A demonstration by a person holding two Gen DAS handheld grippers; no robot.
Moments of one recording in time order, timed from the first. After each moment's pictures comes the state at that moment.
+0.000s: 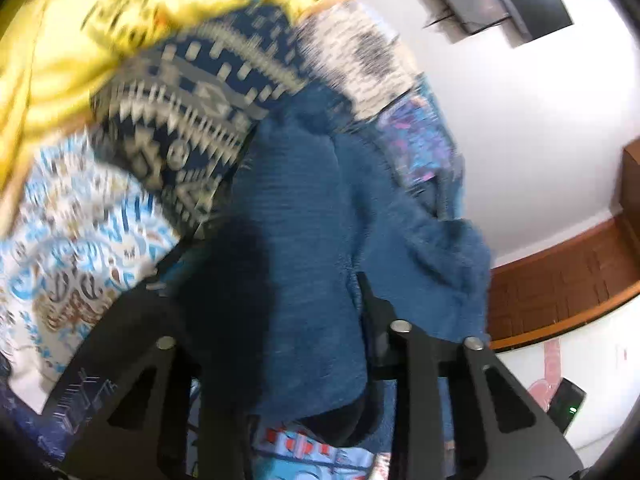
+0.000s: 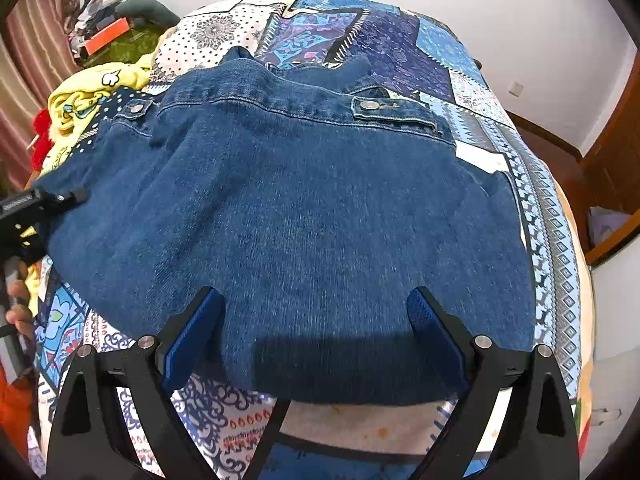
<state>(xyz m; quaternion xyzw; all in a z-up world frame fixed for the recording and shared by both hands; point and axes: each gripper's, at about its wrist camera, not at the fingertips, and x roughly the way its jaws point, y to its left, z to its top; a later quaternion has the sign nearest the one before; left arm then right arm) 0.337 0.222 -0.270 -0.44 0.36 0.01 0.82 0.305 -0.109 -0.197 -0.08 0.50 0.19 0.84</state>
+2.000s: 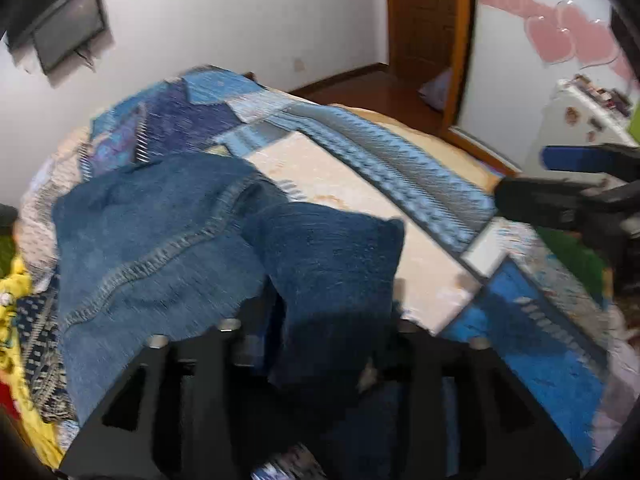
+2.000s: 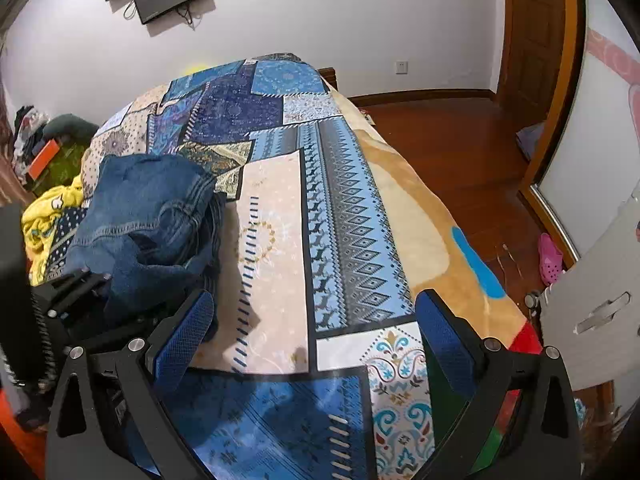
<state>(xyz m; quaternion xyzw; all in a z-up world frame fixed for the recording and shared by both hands) 0.350 -0.155 -0.205 0.14 0.42 -0.23 0.87 0.271 -0.286 -0.150 0.06 0.45 0.06 0.89</state>
